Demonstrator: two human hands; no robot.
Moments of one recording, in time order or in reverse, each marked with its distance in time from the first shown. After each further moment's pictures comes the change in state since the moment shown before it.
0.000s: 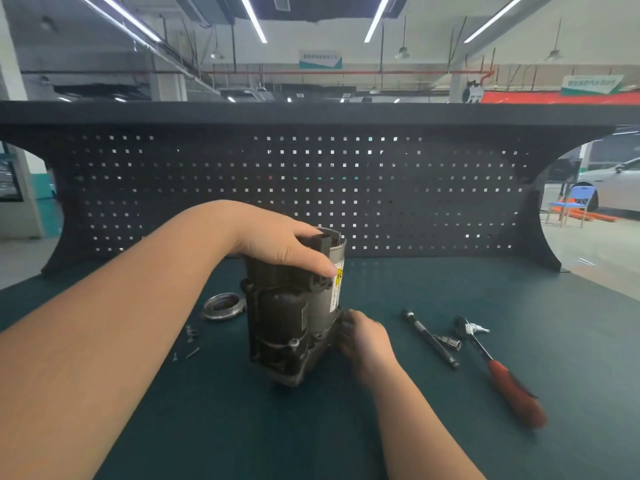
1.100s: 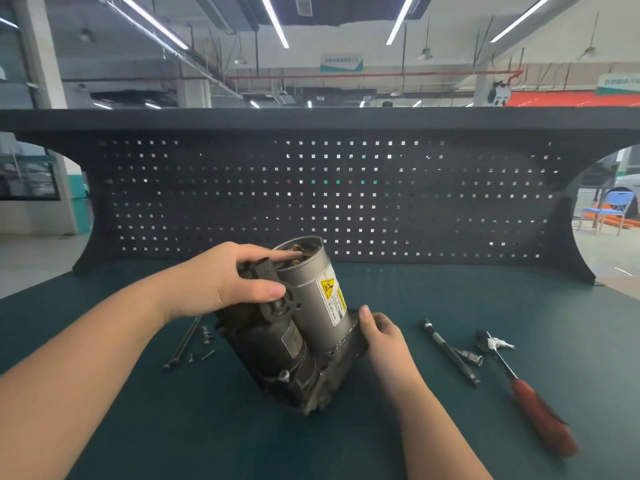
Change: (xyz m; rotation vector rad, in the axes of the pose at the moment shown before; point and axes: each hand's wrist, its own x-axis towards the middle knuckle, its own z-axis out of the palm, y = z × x) left_hand -0.041 -0.070 0.037 -0.485 0.328 0.218; right_hand 0.000 -0.001 -0.015 -0.371 -0.082 -0.341
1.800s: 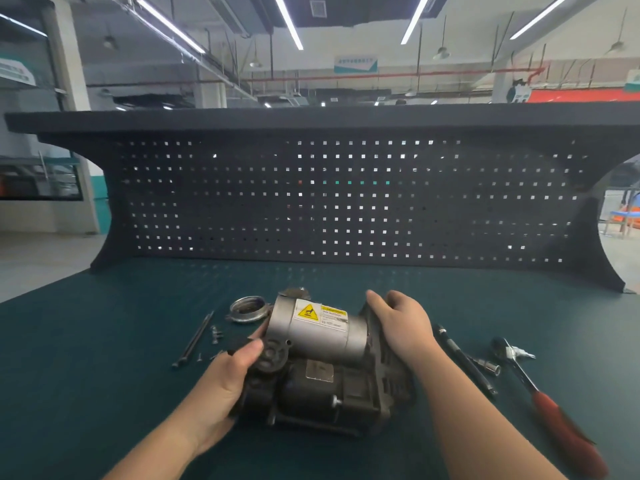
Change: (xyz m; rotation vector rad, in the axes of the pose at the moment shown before) left_hand -0.034 -0.095 0.104 -0.852 0.252 -0.169; right_hand 0.040 -0.022 -0.014 -0.512 0.087 -0.178
